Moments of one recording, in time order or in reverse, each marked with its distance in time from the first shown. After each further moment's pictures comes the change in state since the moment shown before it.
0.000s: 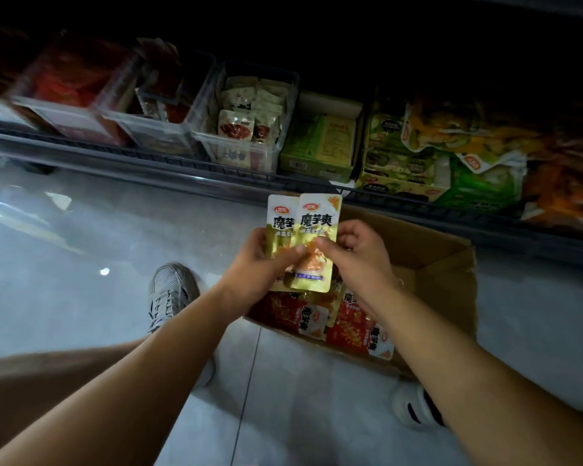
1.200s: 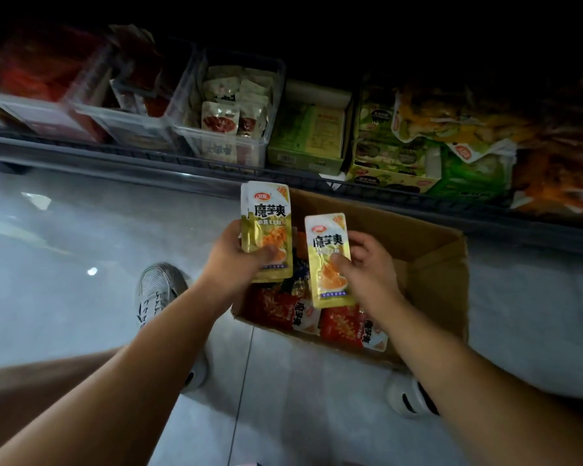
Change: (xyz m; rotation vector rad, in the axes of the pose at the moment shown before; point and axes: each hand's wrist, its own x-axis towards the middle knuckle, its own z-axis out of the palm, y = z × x) left_hand 0.013 -0.002 -0.013 0.135 0.144 0.052; right_hand 0.003 0.049 -0.024 0.022 0.056 0.083
